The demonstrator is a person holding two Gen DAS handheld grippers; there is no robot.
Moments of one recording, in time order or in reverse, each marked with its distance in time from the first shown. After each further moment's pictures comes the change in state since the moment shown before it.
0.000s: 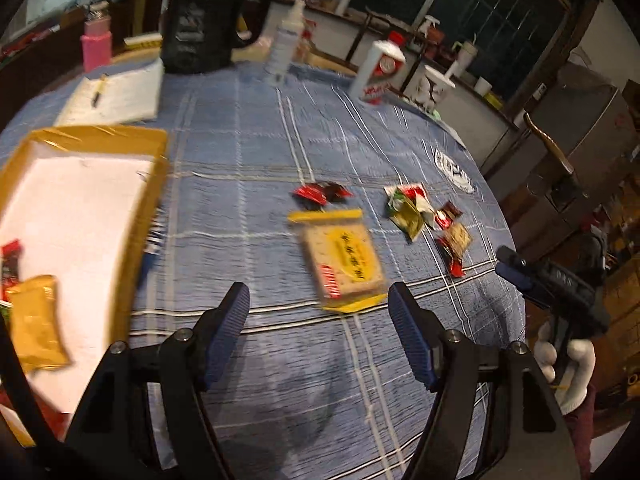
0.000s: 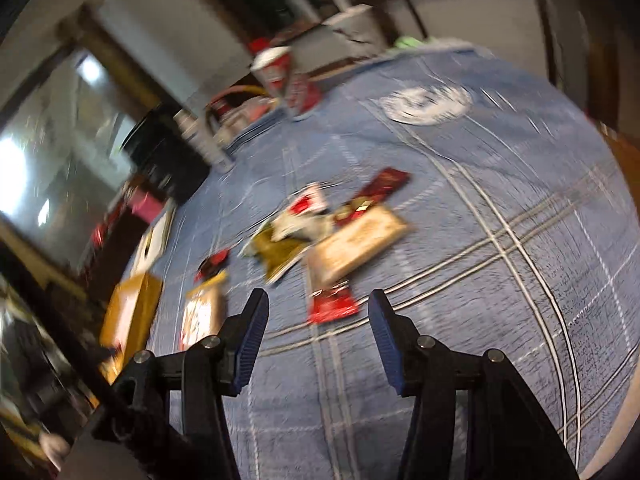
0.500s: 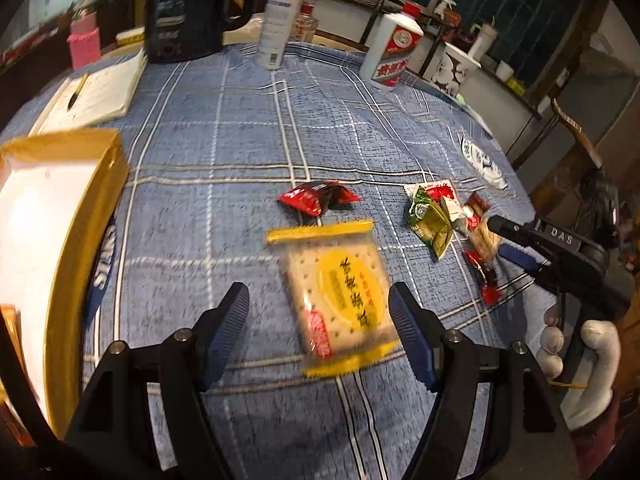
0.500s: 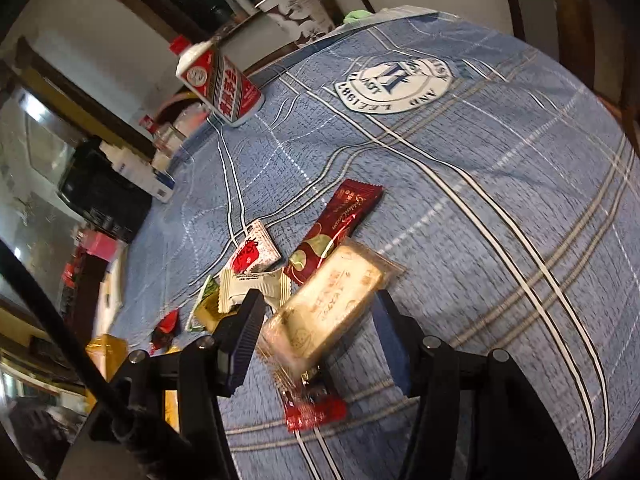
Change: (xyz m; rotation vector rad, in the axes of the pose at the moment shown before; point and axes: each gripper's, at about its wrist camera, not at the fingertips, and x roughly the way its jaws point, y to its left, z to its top) left arm 0.062 -0.023 0.020 0.033 0.031 0.106; right arm 0.069 0.008 0.041 0.073 0.032 -0.171
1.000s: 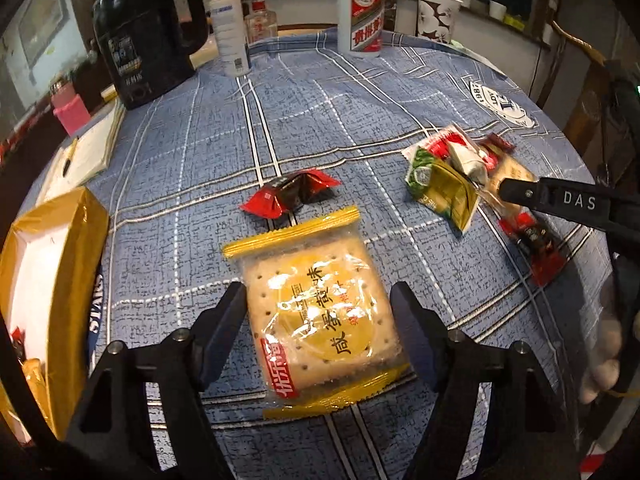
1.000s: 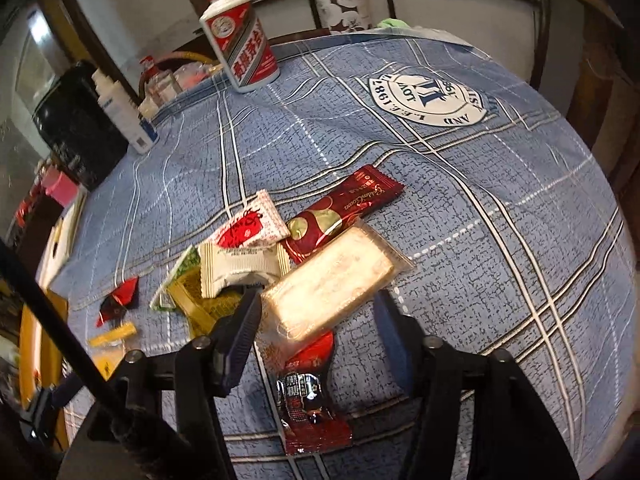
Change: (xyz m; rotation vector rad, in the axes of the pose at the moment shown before) left arm 0.037 -0.046 -0.009 0.225 0.007 0.197; right arm 0.012 0.030 -0.012 -0.218 0.016 -0.169
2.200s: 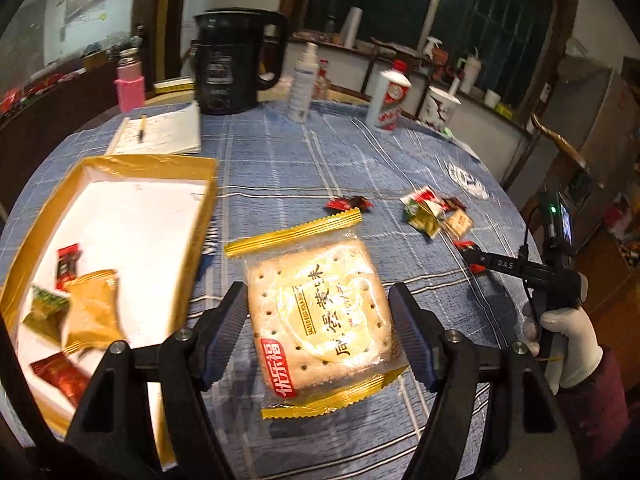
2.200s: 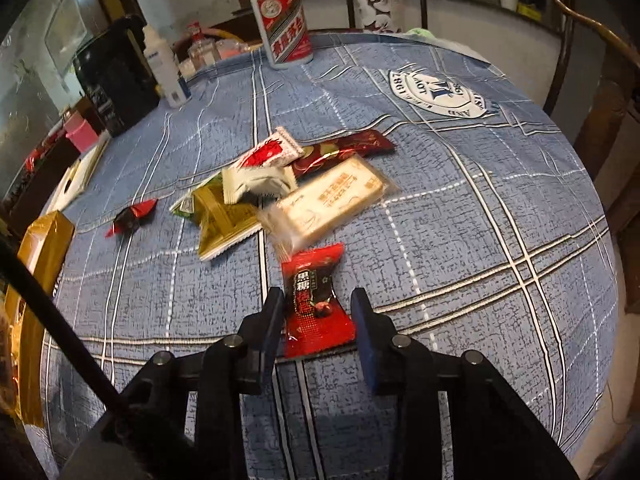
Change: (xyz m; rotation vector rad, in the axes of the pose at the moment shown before) left arm -0.132 0.101 -0.076 -0.226 -0.198 -0.147; right arm -0.024 0.003 -0.041 -0.108 -0.003 0.019
